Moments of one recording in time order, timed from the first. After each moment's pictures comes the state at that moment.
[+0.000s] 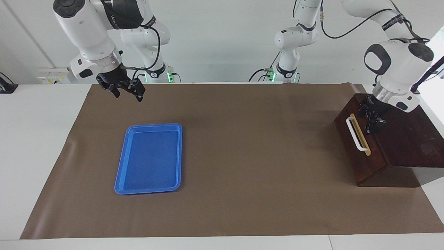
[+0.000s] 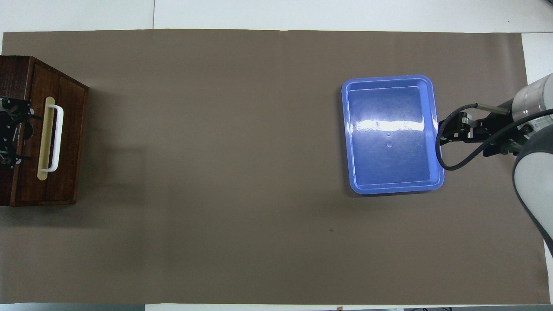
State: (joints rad) left arm 0.20 0.03 -0.06 -1.88 0.02 1.95 -1.11; right arm 0.07 -0.02 0.00 -1.67 0.05 1.57 0.32
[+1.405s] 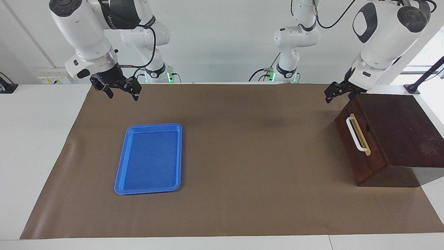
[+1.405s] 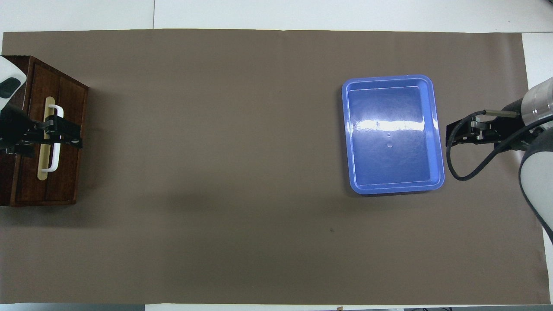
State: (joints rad) left arm 0.01 0.01 -0.08 -1.63 0.00 1.52 -0.13; right arm 0.07 -0.03 -0.01 -1.67 0.01 1.57 0.20
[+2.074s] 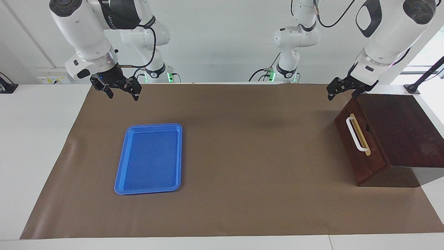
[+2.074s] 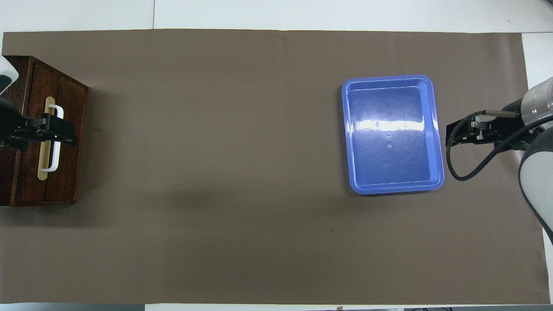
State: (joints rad) left arm 0.00 0.03 -0.08 -1.58 0.00 1.50 -0.06; right arm 0.07 -0.03 -0.01 -1.67 0.01 1.57 0.20
